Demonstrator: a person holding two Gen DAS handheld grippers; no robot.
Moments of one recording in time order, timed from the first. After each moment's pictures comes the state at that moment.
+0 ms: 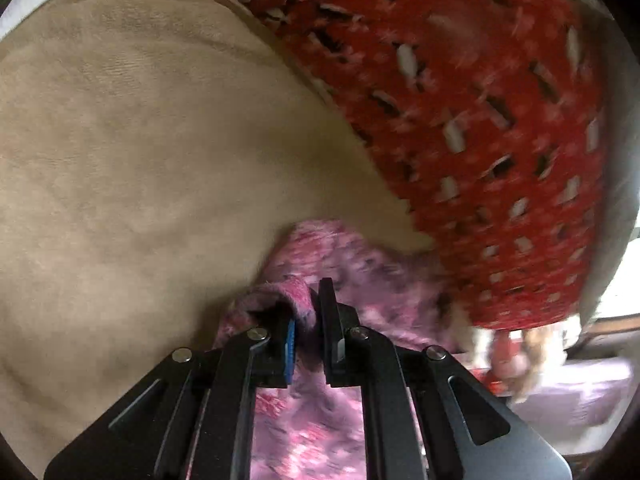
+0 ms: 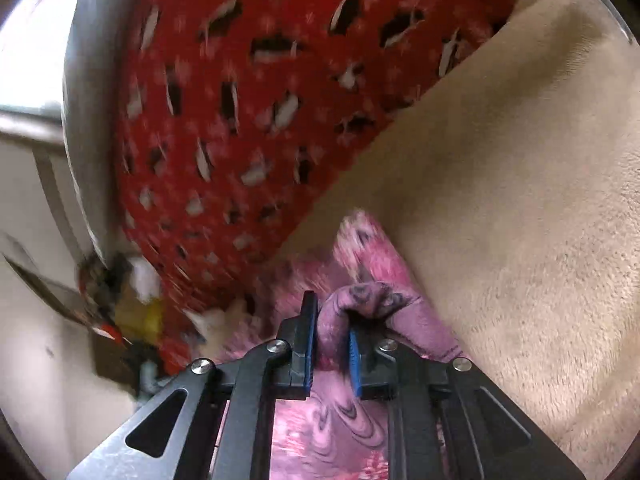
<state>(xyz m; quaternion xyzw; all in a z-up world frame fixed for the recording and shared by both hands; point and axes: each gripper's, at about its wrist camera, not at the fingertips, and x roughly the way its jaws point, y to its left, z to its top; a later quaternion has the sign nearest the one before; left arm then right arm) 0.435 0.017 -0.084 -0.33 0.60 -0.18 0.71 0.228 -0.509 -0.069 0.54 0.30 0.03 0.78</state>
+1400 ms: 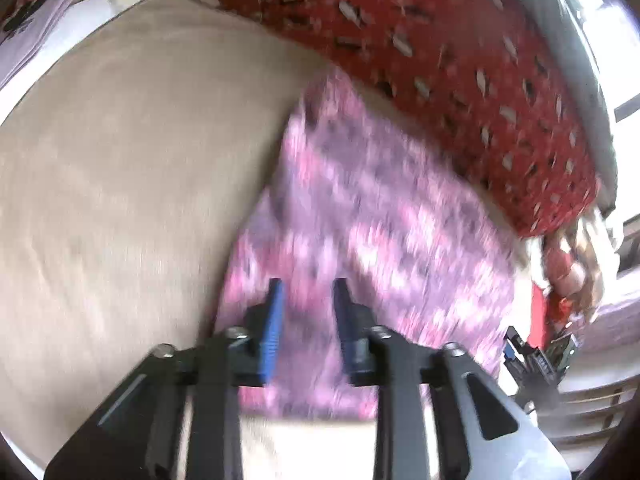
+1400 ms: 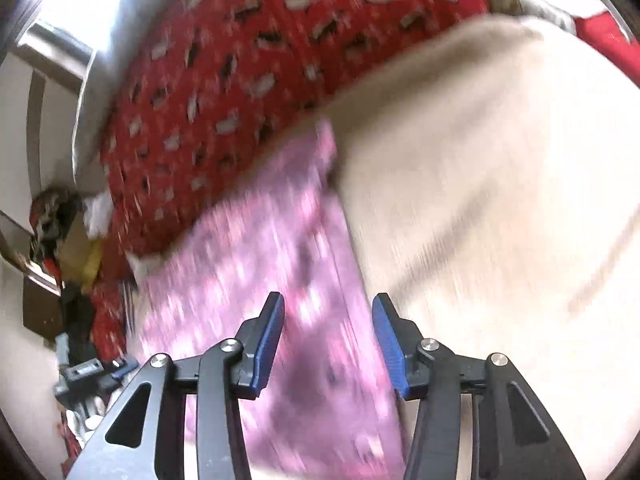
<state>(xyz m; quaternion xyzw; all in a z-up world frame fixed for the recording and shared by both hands) 0.273 0.023 -0.062 -0.15 0.58 -0.17 0.78 0.125 -0.477 -0.073 0.40 0.39 -0.04 0.83</state>
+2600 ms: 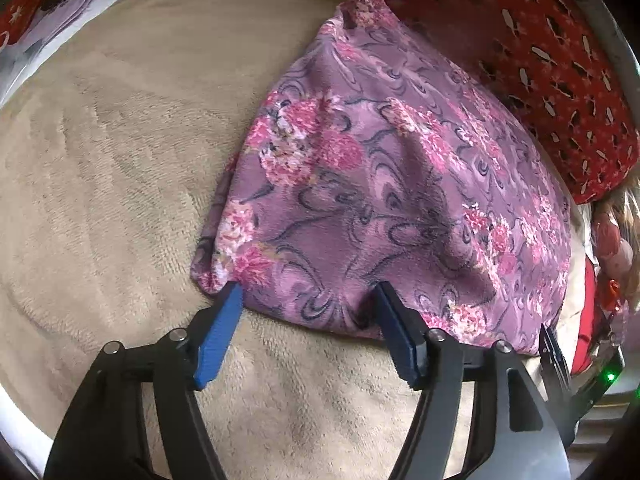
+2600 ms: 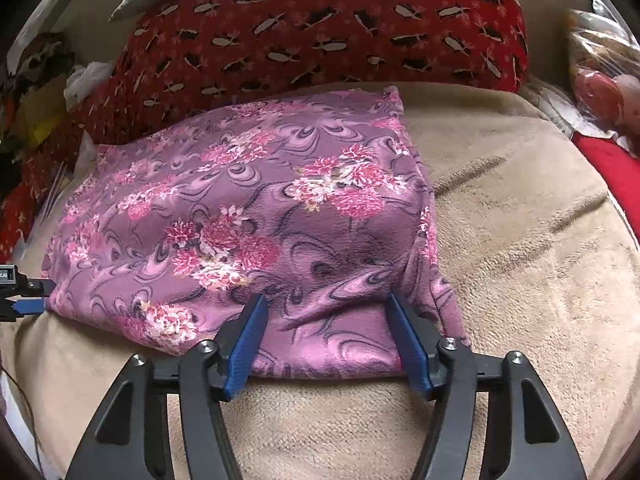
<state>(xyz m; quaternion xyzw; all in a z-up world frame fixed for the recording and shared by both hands) 0.231 -0.012 -0.097 -0.10 0.60 -0.11 0.79 0.094 -0.358 -0.078 0.14 0.40 -0.11 0.90</state>
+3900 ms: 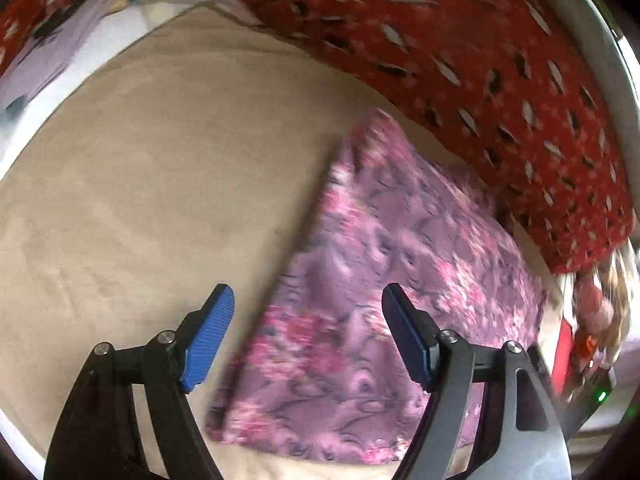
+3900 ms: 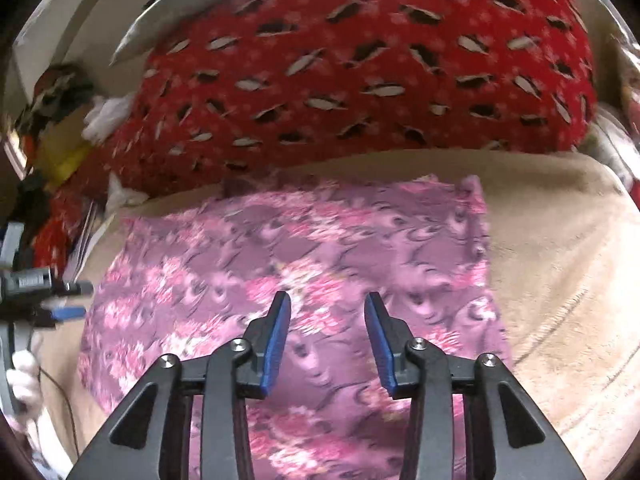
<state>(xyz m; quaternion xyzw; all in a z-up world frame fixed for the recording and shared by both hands) 0.356 0.006 -0.062 -0.16 0.57 -0.09 0.80 0.198 -0.358 -0.035 0.17 0.39 -0.04 0.91</state>
